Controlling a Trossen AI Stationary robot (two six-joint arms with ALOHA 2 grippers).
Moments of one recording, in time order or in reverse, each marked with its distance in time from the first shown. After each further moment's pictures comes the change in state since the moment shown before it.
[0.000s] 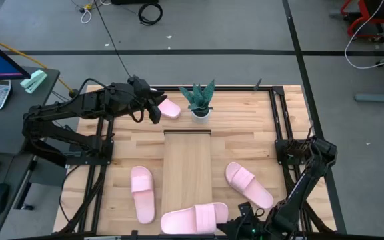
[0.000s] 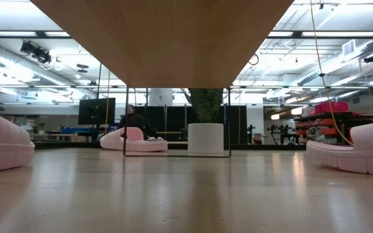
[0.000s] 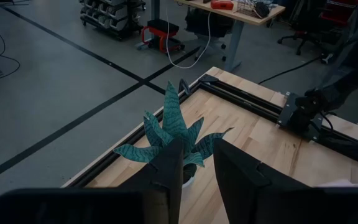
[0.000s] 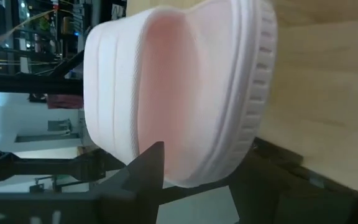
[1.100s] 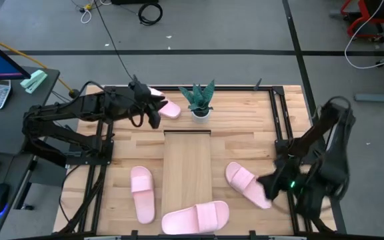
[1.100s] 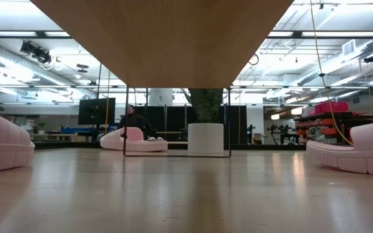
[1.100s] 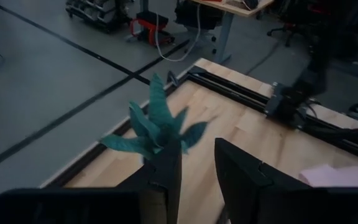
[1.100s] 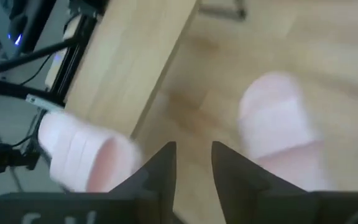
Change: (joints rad) left arm -0.065 0.000 0.000 -0.031 0.004 -0.039; right arm 0.036 -0.537 0.000 -0.955 -0.153 -0.063
